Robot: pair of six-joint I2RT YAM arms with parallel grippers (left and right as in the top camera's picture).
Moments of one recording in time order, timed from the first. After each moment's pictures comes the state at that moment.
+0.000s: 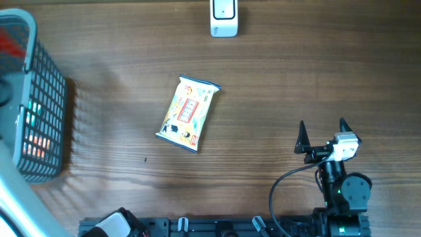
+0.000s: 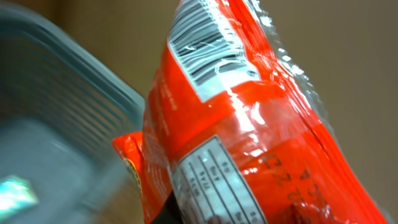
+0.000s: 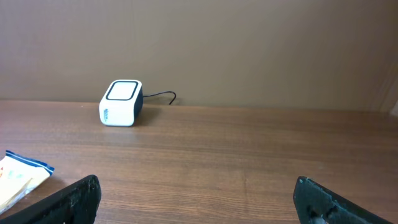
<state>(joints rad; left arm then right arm) 0.52 1.36 1.85 -0.87 0.29 -0.50 0.00 0.01 0.01 0.00 -0.06 -0.01</state>
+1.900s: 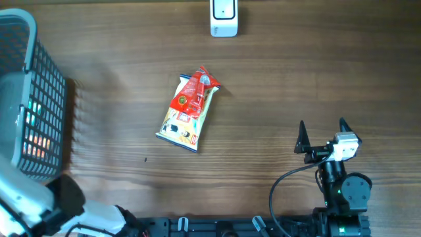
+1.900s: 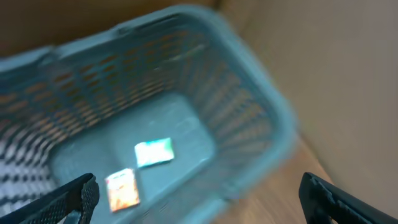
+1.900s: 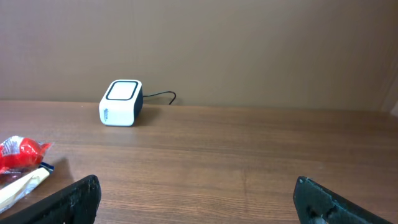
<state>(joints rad) 0.66 1.76 2.53 -1.51 -0.10 -0.43 0.00 0.01 0.01 0.00 -0.06 -0.01</state>
